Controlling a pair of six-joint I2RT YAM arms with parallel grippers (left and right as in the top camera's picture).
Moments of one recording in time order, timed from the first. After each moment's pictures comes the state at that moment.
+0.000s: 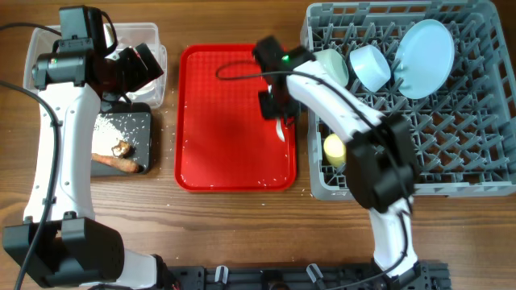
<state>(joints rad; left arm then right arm) 0.09 1.65 1.60 -1.04 0.13 -0.45 0.53 2.17 1.85 -1.10 -0.02 0.33</state>
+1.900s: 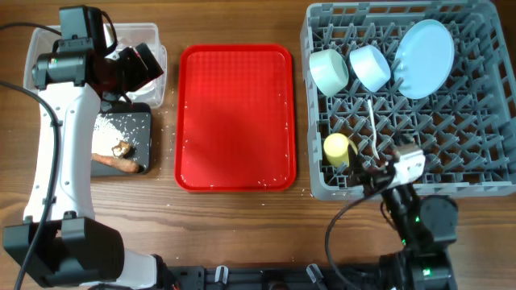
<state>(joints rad) 0.09 1.65 1.60 -1.04 0.13 -0.45 0.08 0.27 0.19 -0.01 -0.19 -0.05</state>
